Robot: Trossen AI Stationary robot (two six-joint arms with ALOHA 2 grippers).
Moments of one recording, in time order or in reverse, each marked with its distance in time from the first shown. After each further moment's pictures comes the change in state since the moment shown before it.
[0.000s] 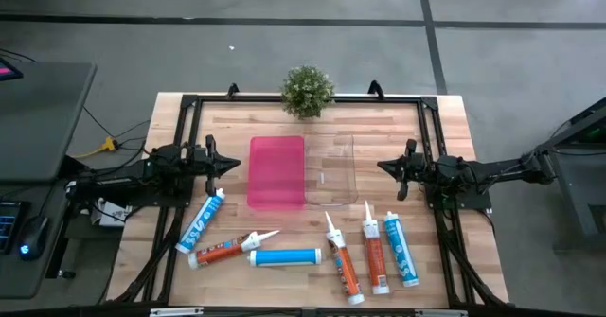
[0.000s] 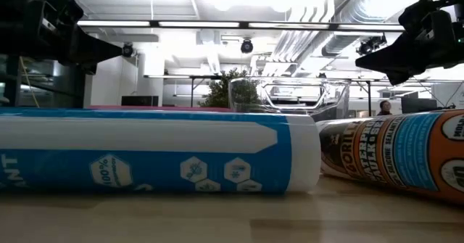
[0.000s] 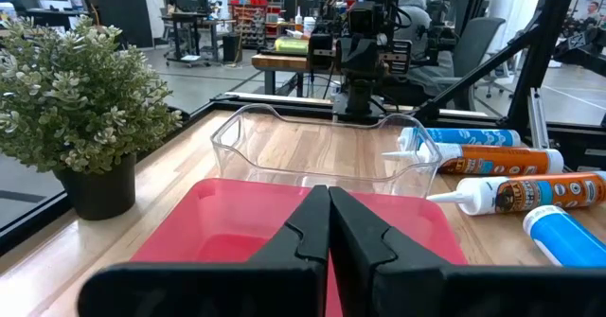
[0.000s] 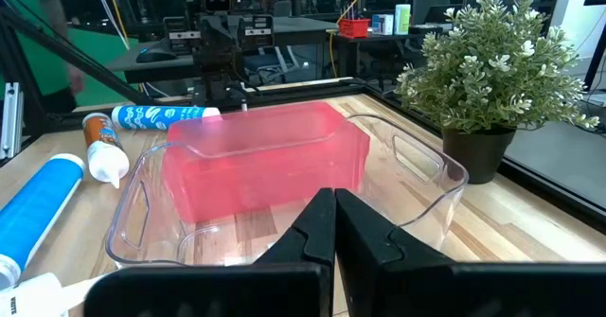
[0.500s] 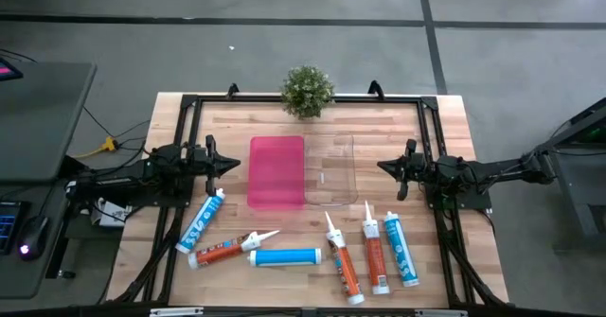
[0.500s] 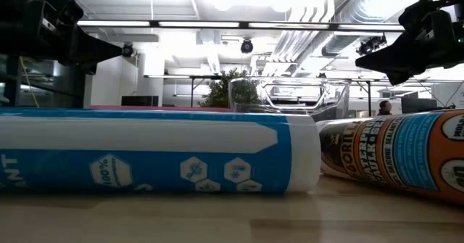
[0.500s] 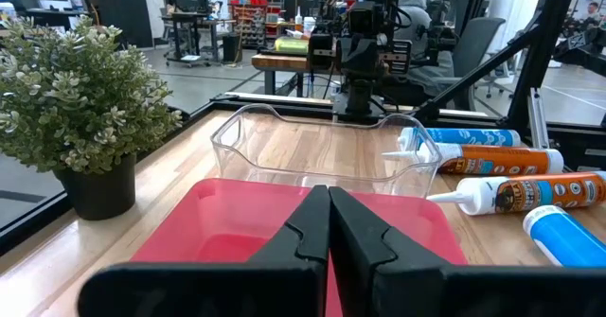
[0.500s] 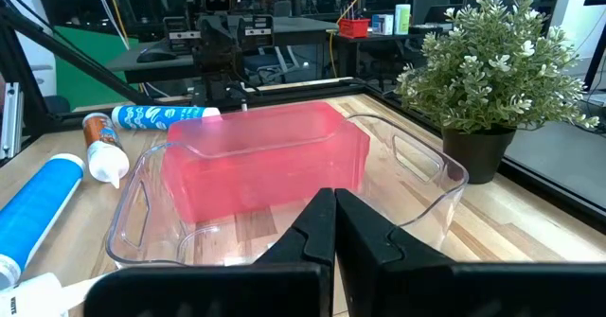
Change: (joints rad) left arm 0.000 0.000 0.000 0.000 0.000 0.000; right arm 0.000 0.000 0.000 0.000 0.000 0.000
